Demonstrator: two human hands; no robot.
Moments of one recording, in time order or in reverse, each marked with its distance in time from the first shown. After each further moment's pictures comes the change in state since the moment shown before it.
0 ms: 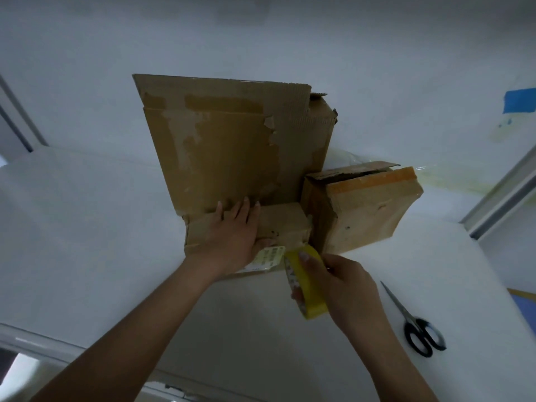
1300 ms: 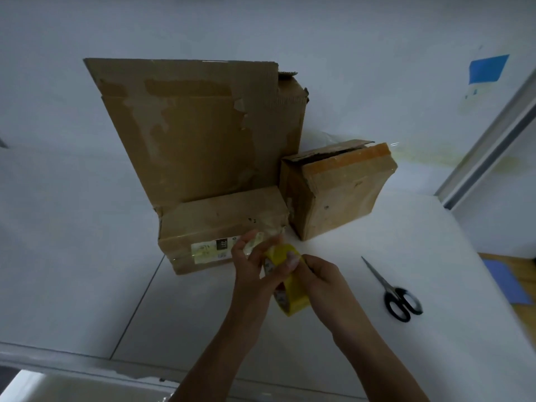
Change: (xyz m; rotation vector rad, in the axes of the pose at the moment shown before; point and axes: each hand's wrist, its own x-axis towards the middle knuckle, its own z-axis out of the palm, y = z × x) left_hand -0.067 0.115 0.024 -1.999 0.286 -0.291; right_hand -0.017 0.022 0.009 0.222 -0.036 0.119
